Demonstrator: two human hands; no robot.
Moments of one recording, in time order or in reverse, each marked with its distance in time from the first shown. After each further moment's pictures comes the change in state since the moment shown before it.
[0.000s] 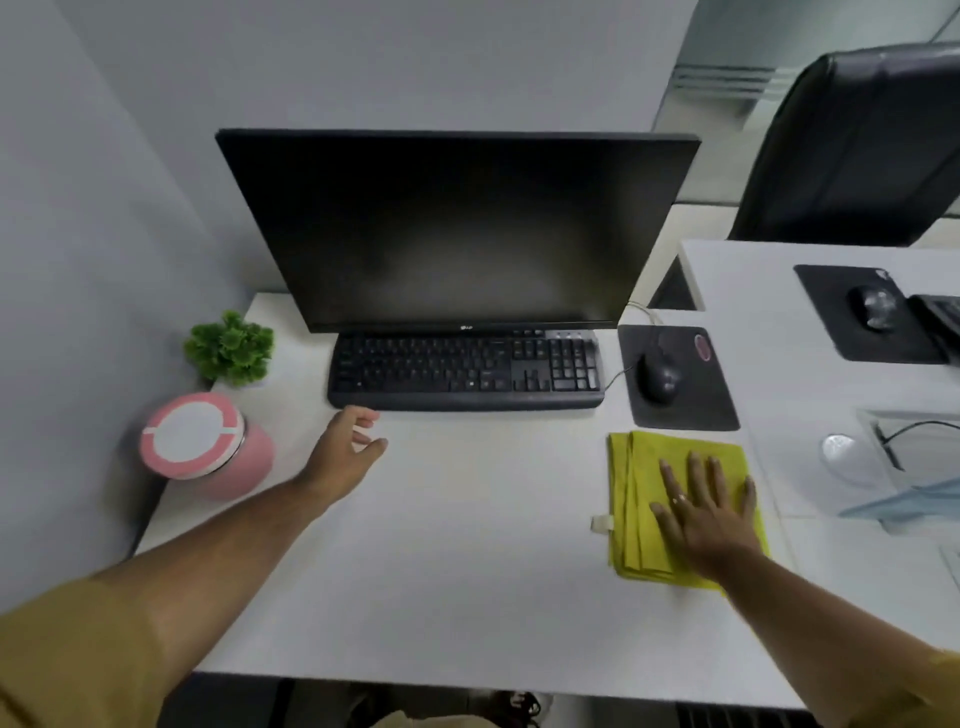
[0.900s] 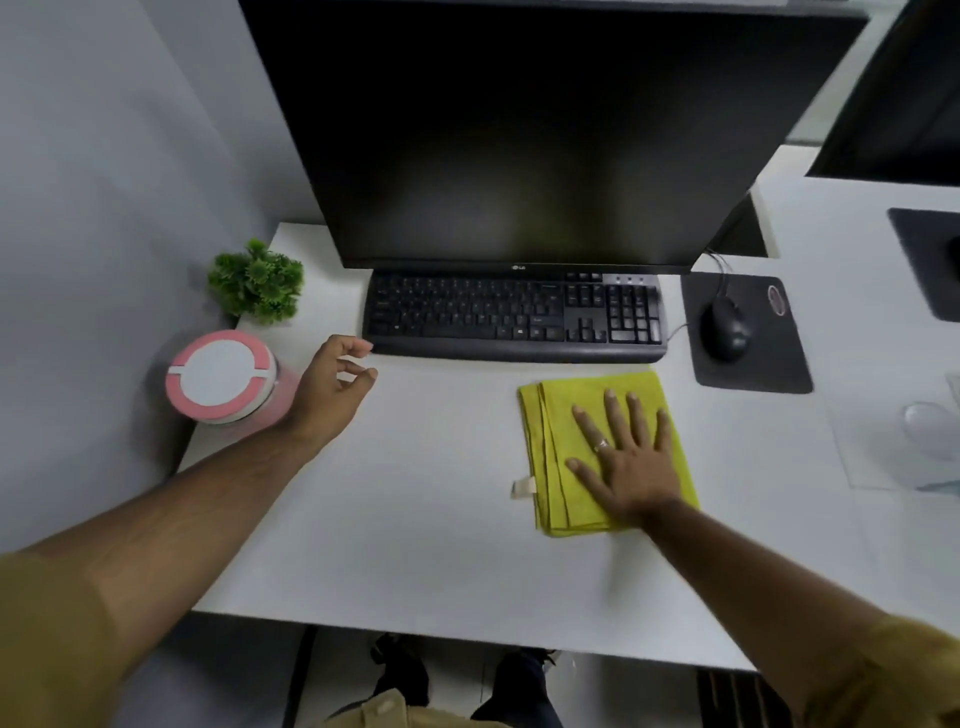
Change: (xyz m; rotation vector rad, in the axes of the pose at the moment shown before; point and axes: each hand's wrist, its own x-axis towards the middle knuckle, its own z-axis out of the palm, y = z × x) left_hand 0.017 -0.032 -0.048 -0.108 0.125 0.087; right_hand 0.016 -0.150 0.002 0.003 0.166 -0.308
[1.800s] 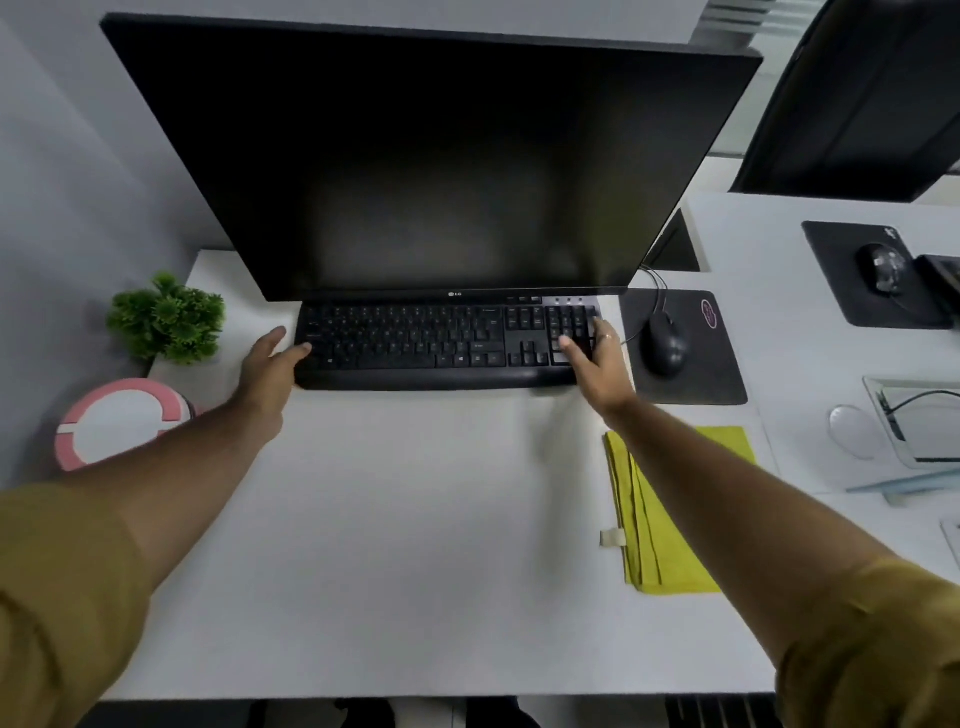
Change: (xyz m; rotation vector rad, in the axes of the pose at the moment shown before) left_hand 0.091 -0.004 0.031 -0.385 0.102 -0.414; right_hand 0.140 0.080 -0.032 0.994 0.190 0.281
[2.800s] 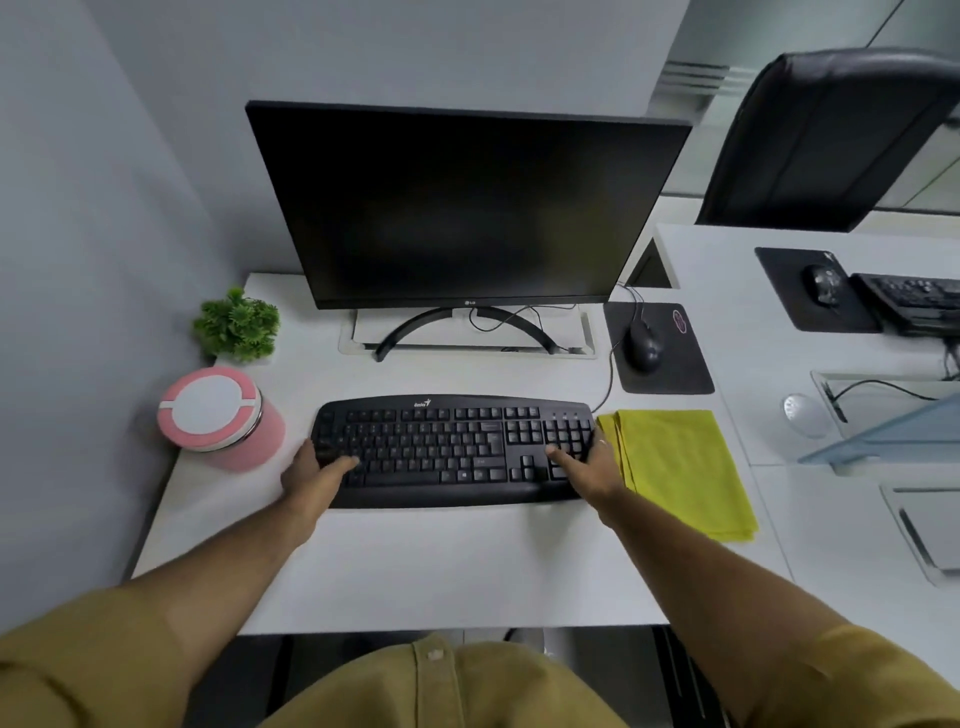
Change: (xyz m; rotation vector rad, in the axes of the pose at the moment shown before) left_hand -0.124 -0.079 -0.060 0.362 -0.065 -0.097; right_hand -0.188 -0.016 0.024 0.275 0.016 0.191
